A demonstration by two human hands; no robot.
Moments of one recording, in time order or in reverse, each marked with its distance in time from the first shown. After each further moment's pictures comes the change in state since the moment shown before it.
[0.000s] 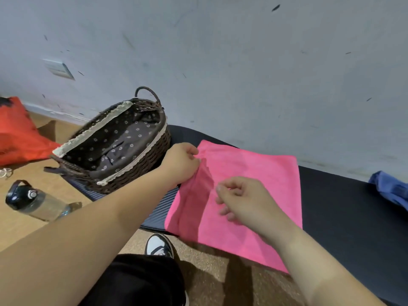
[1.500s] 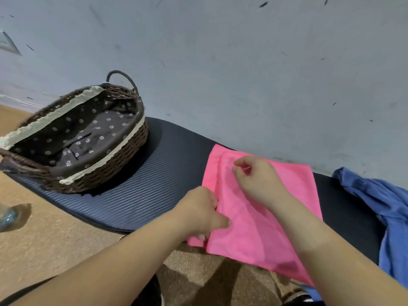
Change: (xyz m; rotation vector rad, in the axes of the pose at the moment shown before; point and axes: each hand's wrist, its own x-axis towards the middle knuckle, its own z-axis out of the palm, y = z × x) left_hand -0.096 0.023 0.050 0.012 -0.607 -0.074; right_hand 0.063 0.039 -0.048 -0.626 0.288 -0.138
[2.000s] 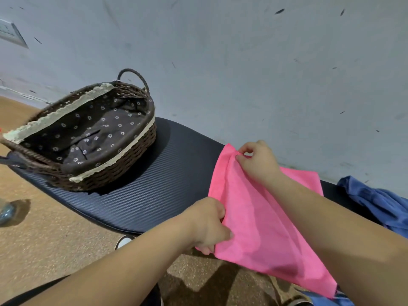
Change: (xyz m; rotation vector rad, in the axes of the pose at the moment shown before) left_hand -0.019 -0.002 -0.007 0.024 -0.158 -0.010; right_hand 0.068 0.007 0.016 -0.071 0.088 0.060
